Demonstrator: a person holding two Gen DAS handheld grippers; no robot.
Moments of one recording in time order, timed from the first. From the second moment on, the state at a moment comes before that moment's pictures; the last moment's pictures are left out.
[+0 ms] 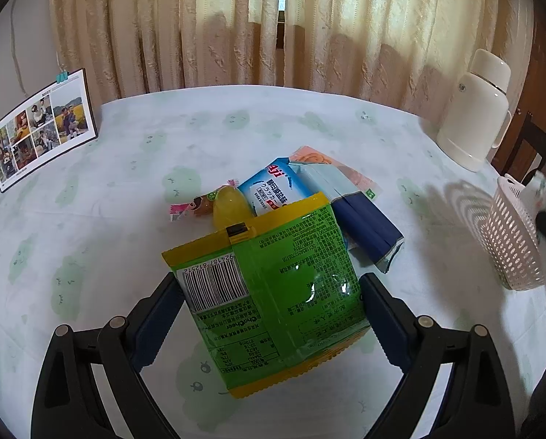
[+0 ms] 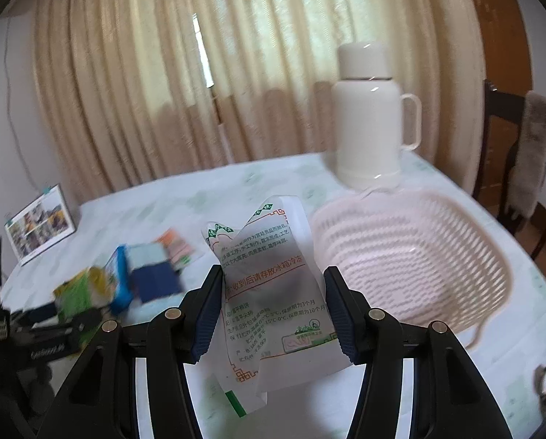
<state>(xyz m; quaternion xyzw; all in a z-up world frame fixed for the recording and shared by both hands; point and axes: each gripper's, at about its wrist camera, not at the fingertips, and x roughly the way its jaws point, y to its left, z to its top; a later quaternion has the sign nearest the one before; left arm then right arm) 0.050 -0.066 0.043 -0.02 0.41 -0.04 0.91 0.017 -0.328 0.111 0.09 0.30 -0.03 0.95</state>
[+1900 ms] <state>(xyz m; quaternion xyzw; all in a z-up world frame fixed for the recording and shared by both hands) 0.074 -0.293 0.101 0.08 0.34 -0.22 0.91 -0.002 -0.456 0.126 0.17 0.24 -0.26 0.92</state>
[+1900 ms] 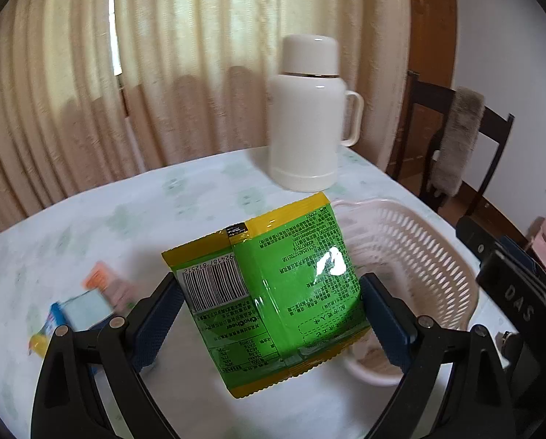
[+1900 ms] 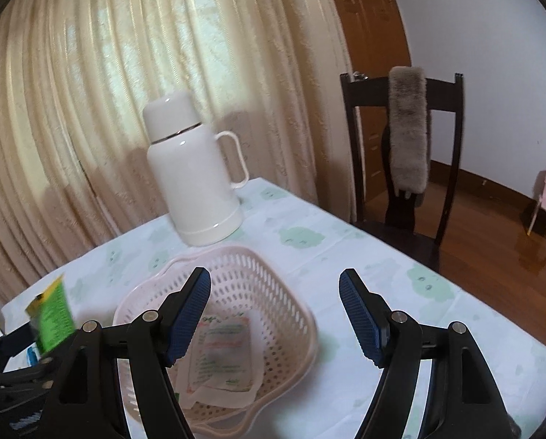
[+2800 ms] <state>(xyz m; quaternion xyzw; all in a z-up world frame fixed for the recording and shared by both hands) 0.075 -0.327 0.089 0.09 0.35 -0.25 0.90 -0.010 -0.452 0.136 0.13 0.22 -0.30 0.92</state>
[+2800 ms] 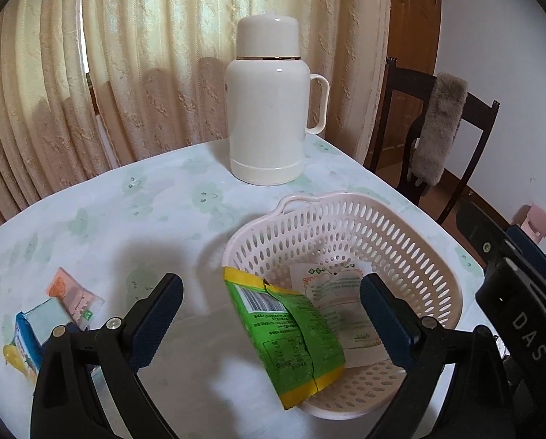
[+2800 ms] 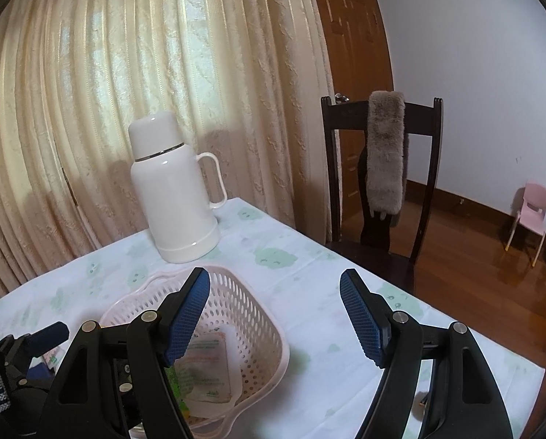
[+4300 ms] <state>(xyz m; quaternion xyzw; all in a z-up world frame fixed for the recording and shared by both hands) 0.043 -0.206 0.101 0.08 0.33 -0.11 0.93 0.007 -0.387 0.120 0.07 0.22 -0.12 0.97</state>
